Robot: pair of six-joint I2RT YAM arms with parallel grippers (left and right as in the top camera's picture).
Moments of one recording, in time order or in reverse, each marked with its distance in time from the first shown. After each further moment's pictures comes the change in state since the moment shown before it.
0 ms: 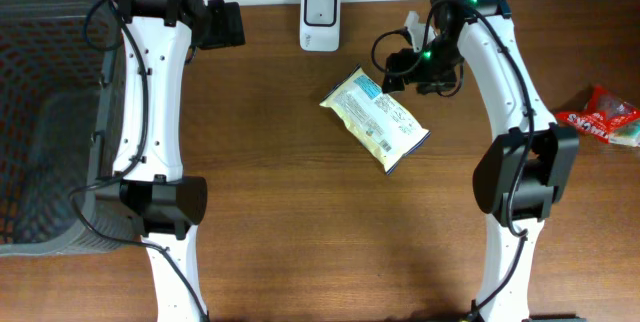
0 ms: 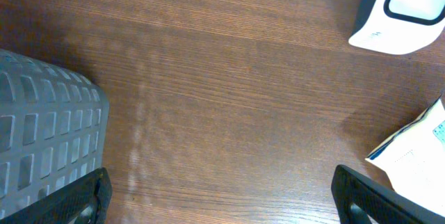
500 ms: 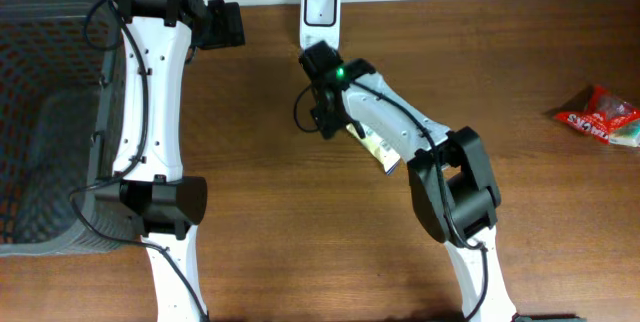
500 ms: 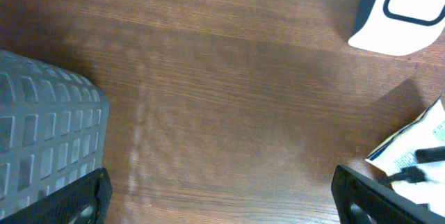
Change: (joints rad) left arm 0.000 0.000 0.000 0.002 0.000 0.000; right arm 0.418 0.022 -0.331 0.444 0.658 0.129
